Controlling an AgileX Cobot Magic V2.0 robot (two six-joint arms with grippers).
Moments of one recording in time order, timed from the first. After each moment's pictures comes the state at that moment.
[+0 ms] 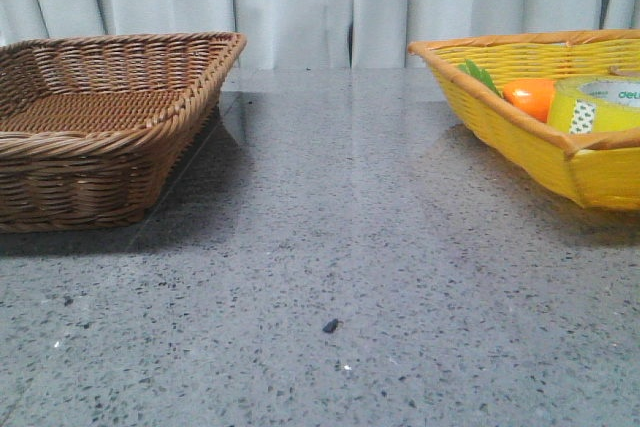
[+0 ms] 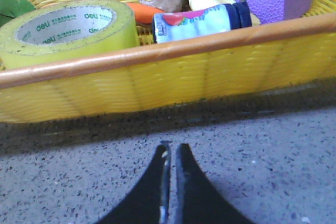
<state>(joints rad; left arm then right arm) -0.01 -0.01 0.00 -0.06 0.32 0.10 -0.09 -0.01 0.01 0.03 0.33 0.04</state>
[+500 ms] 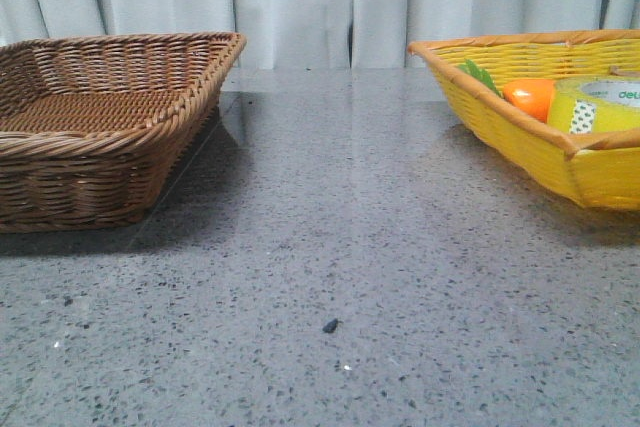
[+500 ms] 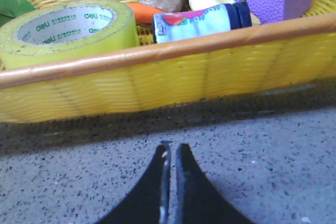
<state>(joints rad) -0.01 -0.01 0.00 -0.06 0.32 0.10 -0.09 -0.01 0.01 0.03 0.33 0.04</state>
